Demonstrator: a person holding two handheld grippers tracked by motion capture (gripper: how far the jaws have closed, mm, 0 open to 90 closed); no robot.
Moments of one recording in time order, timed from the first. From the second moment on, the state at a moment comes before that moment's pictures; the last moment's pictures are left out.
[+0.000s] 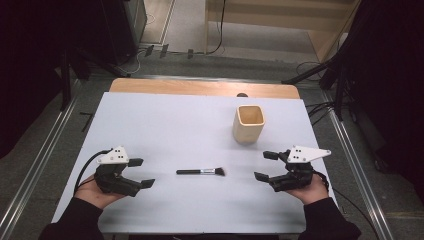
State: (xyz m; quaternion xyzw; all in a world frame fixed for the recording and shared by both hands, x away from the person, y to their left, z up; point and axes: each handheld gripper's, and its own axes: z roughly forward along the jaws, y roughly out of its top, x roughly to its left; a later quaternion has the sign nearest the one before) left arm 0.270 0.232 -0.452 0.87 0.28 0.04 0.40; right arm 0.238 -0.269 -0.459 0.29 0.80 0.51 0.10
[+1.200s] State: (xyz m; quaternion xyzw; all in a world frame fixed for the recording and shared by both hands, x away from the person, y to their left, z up) left arm 0.271 0.233 -0.454 0.87 0.28 0.03 0.40; right arm 0.267 -0.232 -0.455 0.24 0.82 0.51 0.09
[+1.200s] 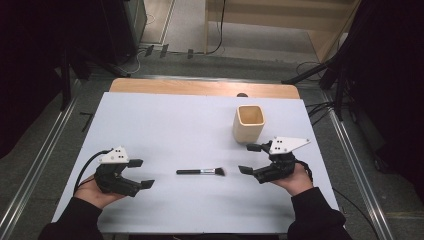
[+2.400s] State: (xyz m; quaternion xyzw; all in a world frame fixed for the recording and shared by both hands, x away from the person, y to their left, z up) left arm 0.270 0.233 -0.453 0.87 0.28 0.03 0.40; right arm 0.281 -0.193 -0.454 0.23 0.83 0.50 0.08
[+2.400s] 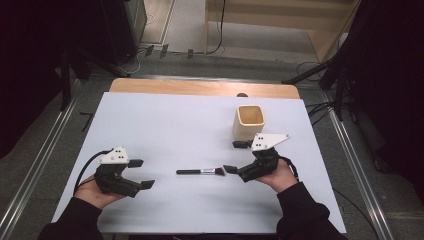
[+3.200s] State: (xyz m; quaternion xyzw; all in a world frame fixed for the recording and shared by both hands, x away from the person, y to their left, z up) left arm 0.270 0.233 -0.452 0.87 0.28 0.04 0.40; right arm 0.291 -0.158 -0.456 0.20 0.83 0.52 0.06
